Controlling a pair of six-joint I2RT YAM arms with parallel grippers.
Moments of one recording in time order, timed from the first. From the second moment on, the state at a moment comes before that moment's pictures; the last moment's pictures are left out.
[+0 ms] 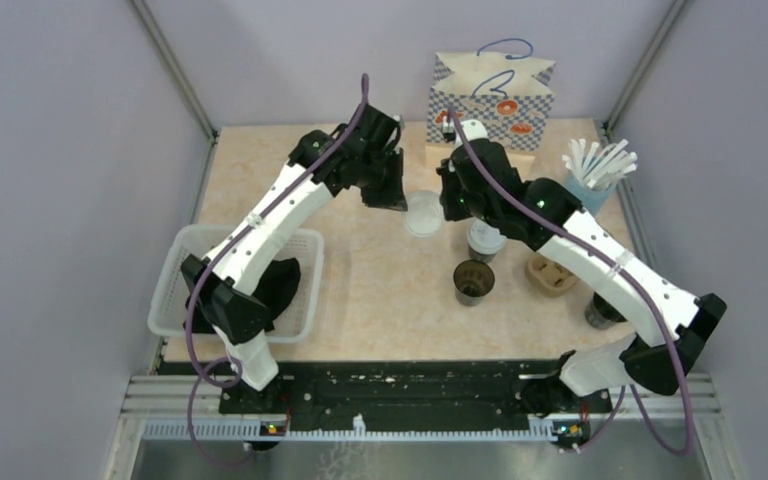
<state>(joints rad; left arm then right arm) -0.68 1.75 2.00 -1.14 0.09 -0.58 0.83 1.37 1.56 -0.80 0.34 0.34</state>
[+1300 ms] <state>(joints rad) -0.40 1.56 1.17 1.21 1.06 -2.08 0.48 1.21 1.34 0.19 -0.81 1.10</state>
